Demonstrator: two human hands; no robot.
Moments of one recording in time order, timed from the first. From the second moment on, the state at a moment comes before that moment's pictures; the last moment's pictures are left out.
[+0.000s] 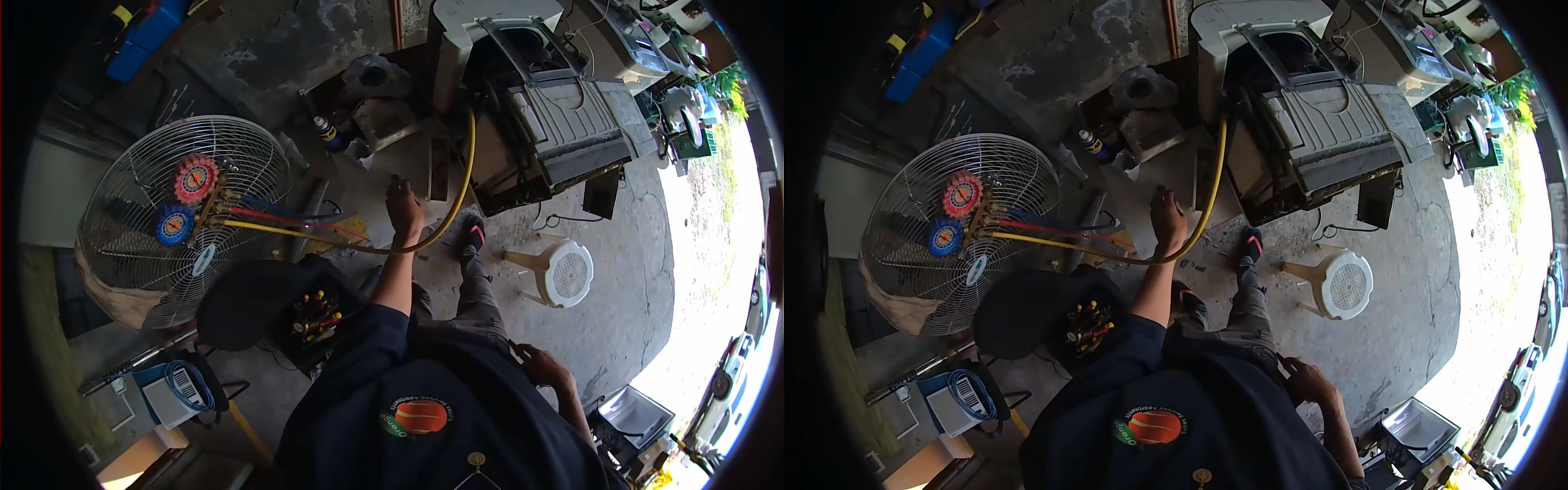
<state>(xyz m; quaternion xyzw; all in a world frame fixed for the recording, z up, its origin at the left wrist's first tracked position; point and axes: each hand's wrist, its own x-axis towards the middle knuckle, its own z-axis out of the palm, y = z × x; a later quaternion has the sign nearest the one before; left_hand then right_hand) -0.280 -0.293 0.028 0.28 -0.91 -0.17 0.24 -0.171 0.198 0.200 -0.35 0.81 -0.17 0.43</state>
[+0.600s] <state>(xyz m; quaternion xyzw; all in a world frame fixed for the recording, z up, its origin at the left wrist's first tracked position) -0.334 -0.255 0.070 0.30 -0.82 -0.39 0.30 -0.304 0.101 0.252 -0.15 0.73 -0.05 0.67</state>
